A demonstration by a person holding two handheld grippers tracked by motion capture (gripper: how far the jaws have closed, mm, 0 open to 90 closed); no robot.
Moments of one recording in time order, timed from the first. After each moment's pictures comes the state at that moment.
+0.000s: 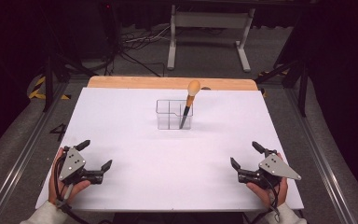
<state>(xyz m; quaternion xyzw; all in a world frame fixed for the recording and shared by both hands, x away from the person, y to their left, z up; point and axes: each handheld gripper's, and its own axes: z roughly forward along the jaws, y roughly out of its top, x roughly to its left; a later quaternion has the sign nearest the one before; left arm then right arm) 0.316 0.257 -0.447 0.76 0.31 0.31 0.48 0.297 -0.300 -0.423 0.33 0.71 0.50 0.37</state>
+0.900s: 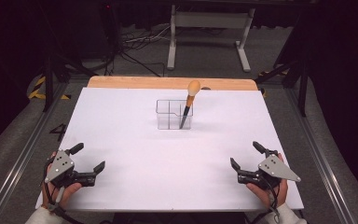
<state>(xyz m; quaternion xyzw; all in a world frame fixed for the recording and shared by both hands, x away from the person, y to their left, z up) 0.309 0.273 -0.448 0.74 0.33 0.29 0.51 0.295 -0.299 -0.423 0.33 0.71 0.49 0.39</state>
